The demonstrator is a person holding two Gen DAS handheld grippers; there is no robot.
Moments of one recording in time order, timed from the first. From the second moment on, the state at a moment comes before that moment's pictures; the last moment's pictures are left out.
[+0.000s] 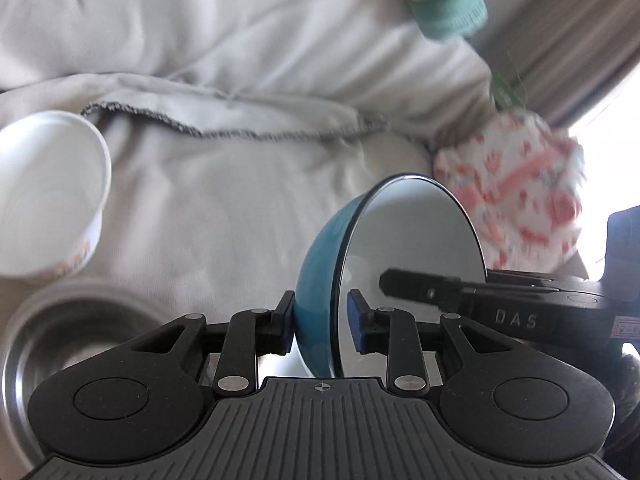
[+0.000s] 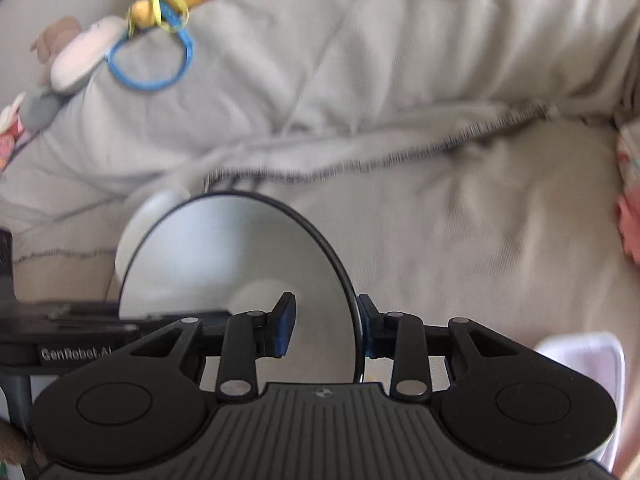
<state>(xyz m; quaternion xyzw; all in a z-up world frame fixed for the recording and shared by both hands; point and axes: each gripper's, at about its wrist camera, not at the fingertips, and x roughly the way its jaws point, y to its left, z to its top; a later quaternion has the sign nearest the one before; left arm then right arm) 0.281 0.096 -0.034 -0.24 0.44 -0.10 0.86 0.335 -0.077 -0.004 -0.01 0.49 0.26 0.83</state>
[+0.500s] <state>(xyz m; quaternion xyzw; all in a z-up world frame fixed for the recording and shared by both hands) 0.255 0.089 -0.093 -0.23 0.47 -0.10 0.85 0.292 -0.080 -0.055 -0.05 0.52 0.22 0.82</state>
